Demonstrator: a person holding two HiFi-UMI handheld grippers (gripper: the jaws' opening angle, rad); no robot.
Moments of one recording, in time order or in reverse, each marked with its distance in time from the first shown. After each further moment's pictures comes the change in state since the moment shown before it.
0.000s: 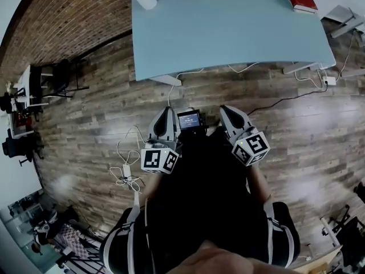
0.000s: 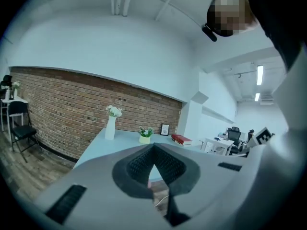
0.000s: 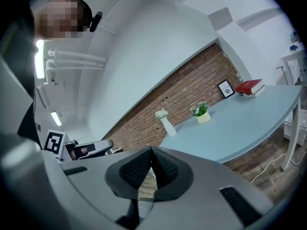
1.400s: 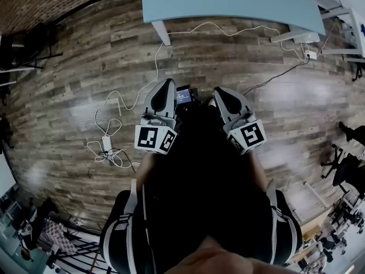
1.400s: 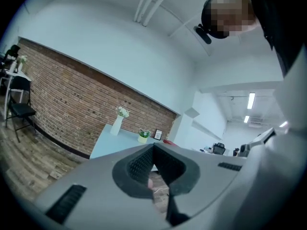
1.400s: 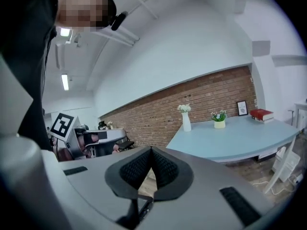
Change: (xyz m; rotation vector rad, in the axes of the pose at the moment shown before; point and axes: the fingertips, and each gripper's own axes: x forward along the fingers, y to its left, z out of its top) left arm -0.204 0.112 -0.031 -0.154 -0.056 -0.140; right arm -0.005 0.244 -0.132 -0.345 0.076 -0.039
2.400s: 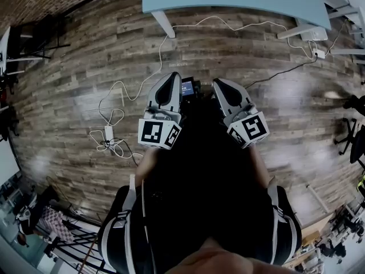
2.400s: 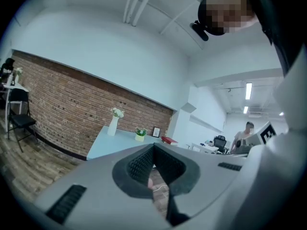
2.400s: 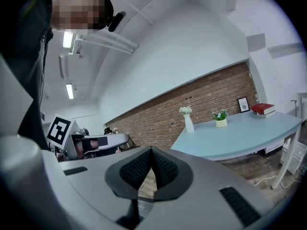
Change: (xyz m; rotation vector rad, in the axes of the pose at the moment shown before) left arm -0.014 -0.075 -0.020 0.095 0.013 0.015; right arm -0.054 -0.007 0.000 0.071 -0.053 0.068
